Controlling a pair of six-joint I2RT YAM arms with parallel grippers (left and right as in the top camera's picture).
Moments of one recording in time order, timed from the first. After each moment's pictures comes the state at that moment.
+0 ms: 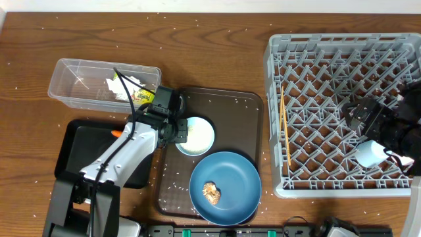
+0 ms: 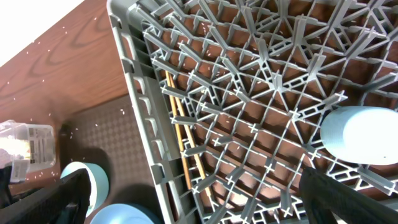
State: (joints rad) left arm -0.30 1.56 0.86 -0.56 0.07 -0.25; right arm -0.38 1.10 1.33 -1.22 -0.36 0.20
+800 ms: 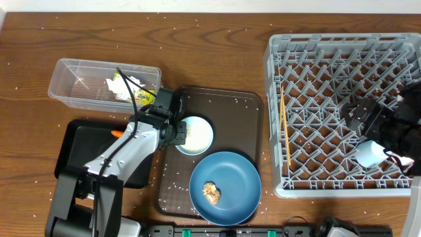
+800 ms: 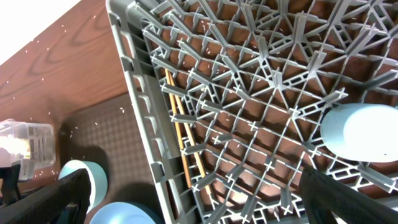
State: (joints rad) left arm -0.30 1.59 0.84 -0.55 0.02 -0.24; right arm -0.38 1.10 1.33 -1.22 -0.36 0.20
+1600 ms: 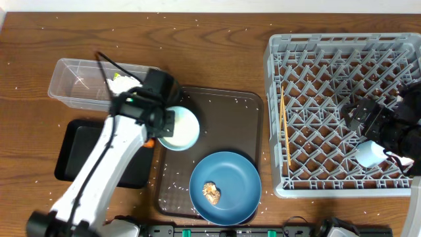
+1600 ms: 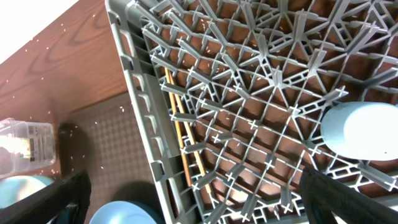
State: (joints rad) left arm -0.30 1.42 1.19 -1.11 -0.15 -0.25; right arm -0.38 1.10 1.33 -1.23 -0.36 0.20
